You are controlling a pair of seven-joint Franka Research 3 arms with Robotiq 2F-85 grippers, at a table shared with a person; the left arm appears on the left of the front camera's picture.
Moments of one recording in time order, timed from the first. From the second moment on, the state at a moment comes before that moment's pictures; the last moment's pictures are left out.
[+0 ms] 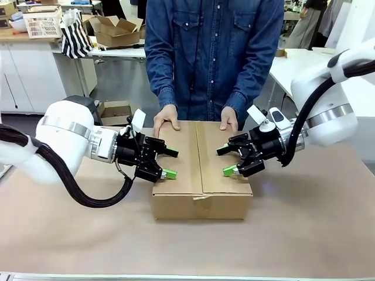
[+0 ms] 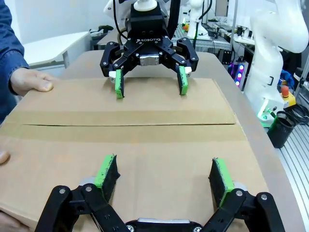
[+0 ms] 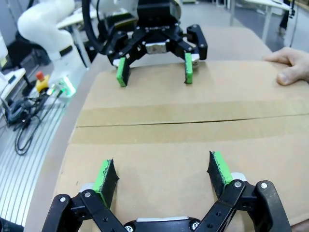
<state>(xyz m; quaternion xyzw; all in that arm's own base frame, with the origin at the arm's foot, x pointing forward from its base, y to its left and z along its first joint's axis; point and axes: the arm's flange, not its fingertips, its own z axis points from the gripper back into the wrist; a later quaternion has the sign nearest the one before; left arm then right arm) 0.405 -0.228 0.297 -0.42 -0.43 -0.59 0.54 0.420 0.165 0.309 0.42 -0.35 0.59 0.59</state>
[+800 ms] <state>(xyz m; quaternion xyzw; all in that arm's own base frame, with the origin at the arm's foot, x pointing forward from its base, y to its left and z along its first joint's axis) 0.405 -0.229 0.297 -0.42 -0.43 -0.59 0.54 0.420 0.165 0.309 0.42 -0.35 0.59 0.59</state>
